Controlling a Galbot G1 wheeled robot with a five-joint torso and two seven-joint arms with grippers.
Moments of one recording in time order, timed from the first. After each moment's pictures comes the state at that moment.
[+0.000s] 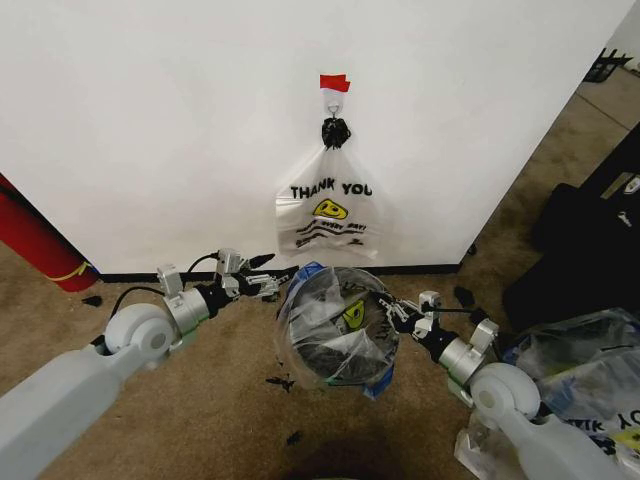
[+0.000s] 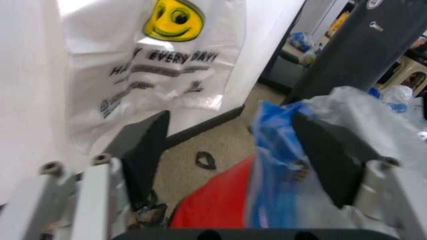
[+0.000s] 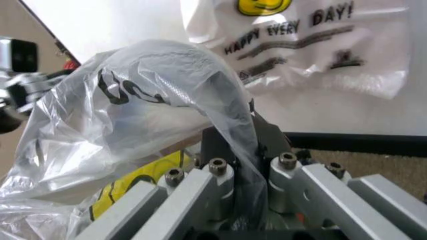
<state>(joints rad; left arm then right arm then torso) 0.77 -0.62 0.04 -1.76 -1.15 0.12 0.38 -1.22 0.93 0.27 1.88 0.93 -0.11 -0.30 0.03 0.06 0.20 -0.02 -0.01</state>
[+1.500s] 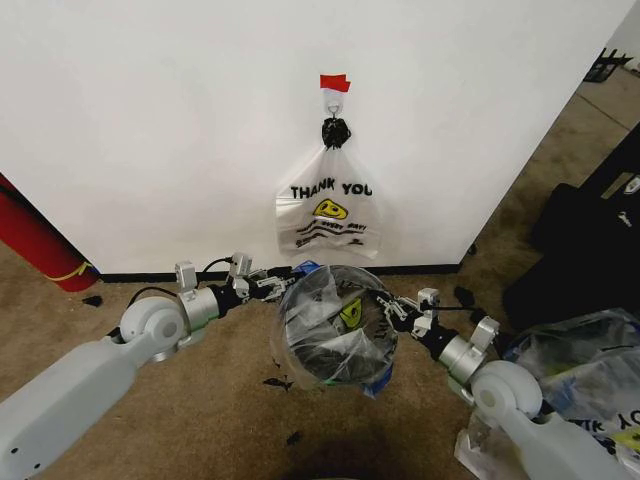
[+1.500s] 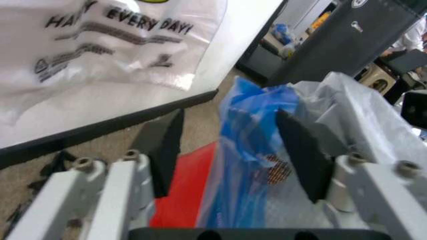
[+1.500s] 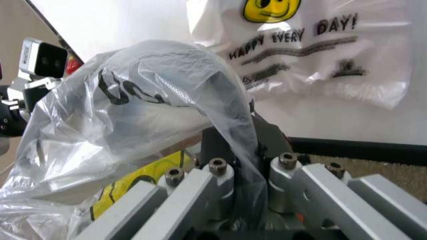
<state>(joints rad) 0.72 -0.69 0.09 -1.74 -1.24 0.26 0.36 -1.22 0.93 0.28 1.90 0.91 -0.11 -0.30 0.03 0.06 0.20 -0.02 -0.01</state>
